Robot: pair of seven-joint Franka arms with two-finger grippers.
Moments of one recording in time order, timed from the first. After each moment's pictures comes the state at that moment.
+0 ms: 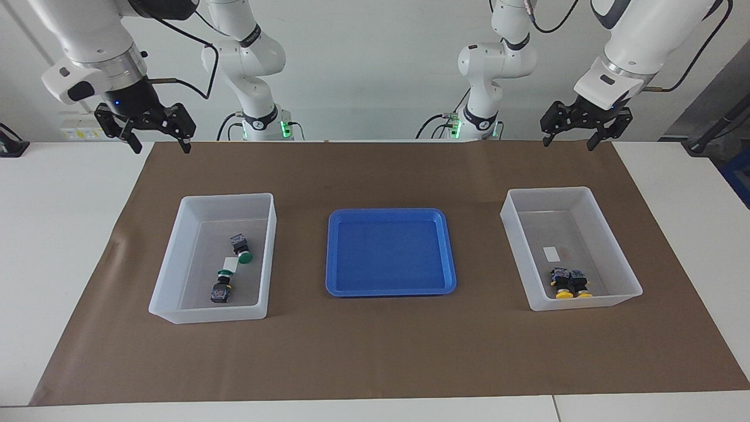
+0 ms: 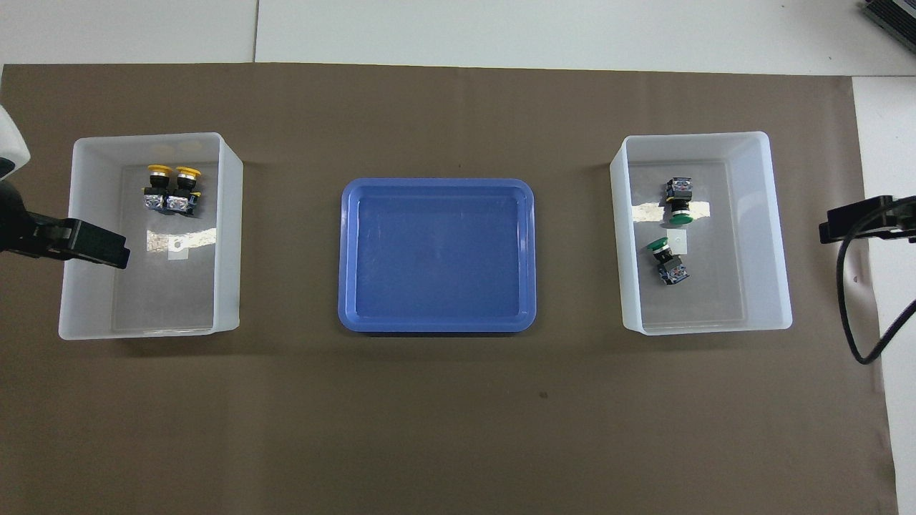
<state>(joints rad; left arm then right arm) -0.05 -0.02 -0.06 -1.54 -0.01 1.45 0.09 0.09 -0.02 -0.12 -1.53 -0.03 1.52 -0.04</state>
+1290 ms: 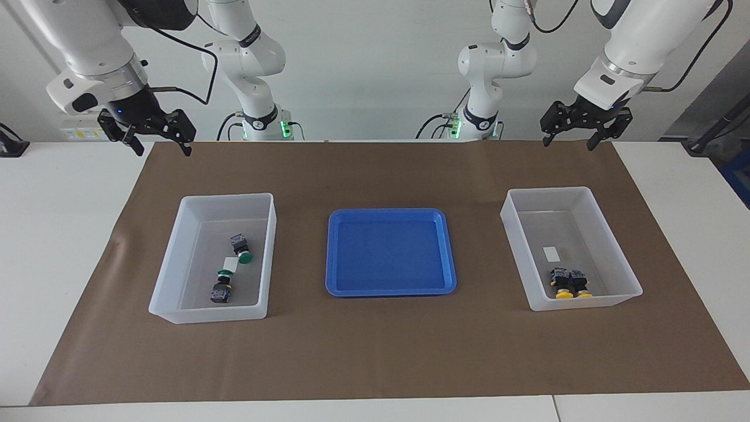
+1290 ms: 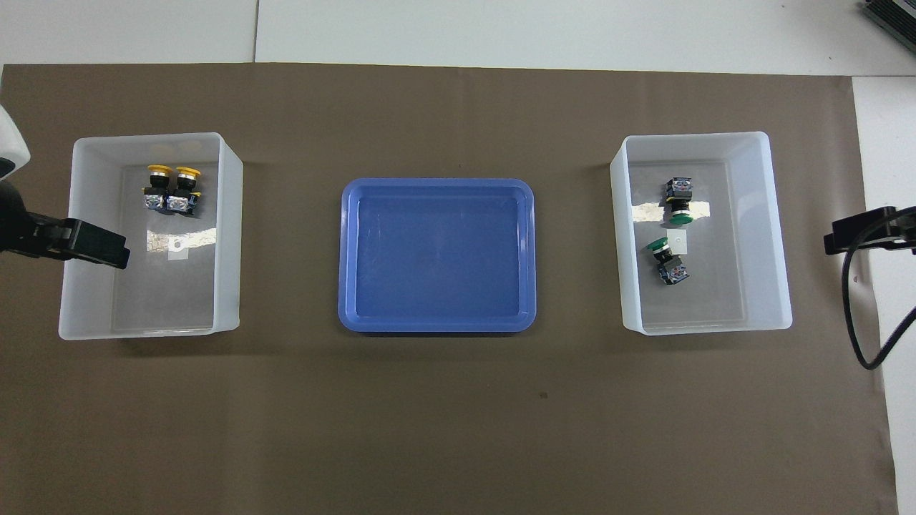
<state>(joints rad) -0.05 -0.02 -0.06 -1.54 -0.01 1.45 0.09 0.05 -0.02 -0.10 -1.57 -0.02 1.51 -0.03</state>
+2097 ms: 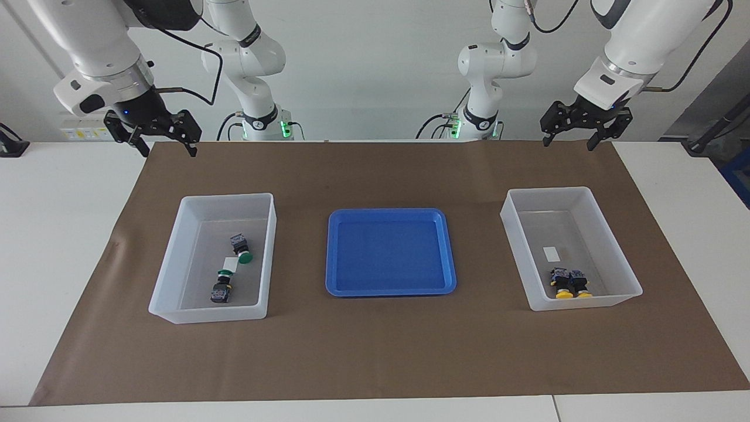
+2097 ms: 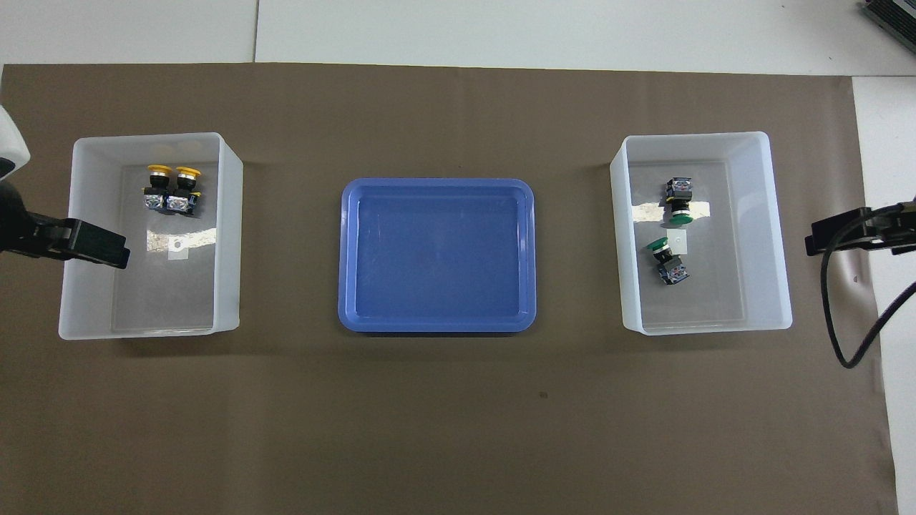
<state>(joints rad) -0.05 -0.02 -0.06 -1.54 -0.01 1.45 0.09 0.06 -0.02 -0.10 -1.57 -0.02 1.51 -0.03</state>
